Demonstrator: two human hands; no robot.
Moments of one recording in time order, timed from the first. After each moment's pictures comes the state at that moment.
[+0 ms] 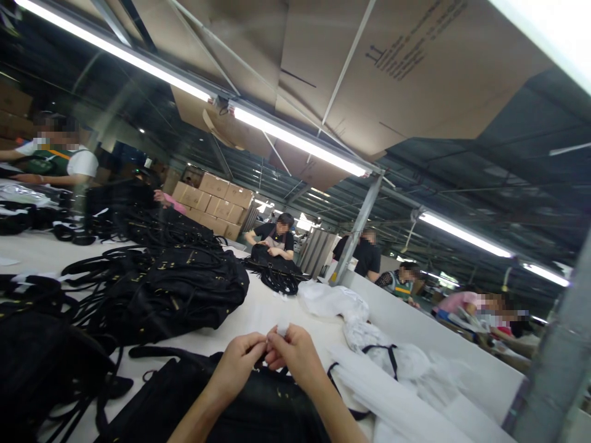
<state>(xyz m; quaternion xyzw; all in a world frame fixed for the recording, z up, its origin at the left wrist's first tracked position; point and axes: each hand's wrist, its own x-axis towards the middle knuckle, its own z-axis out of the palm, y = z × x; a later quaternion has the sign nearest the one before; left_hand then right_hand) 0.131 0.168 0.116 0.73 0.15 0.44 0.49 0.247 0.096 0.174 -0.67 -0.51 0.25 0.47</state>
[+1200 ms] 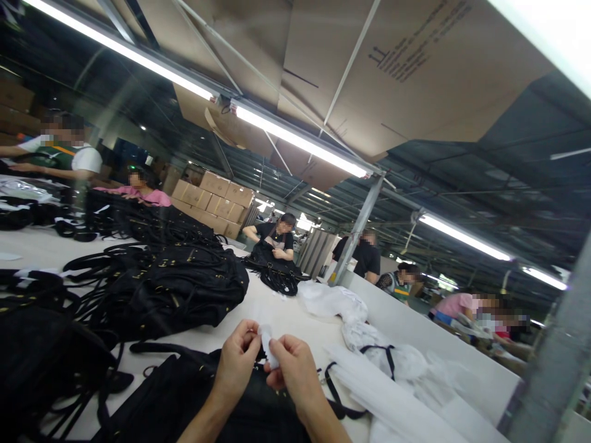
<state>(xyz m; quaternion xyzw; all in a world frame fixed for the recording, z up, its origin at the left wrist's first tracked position) 0.144 0.160 0.107 0.61 0.19 0.57 0.52 0.222 0.074 0.165 -0.71 -0.41 0.26 0.51</state>
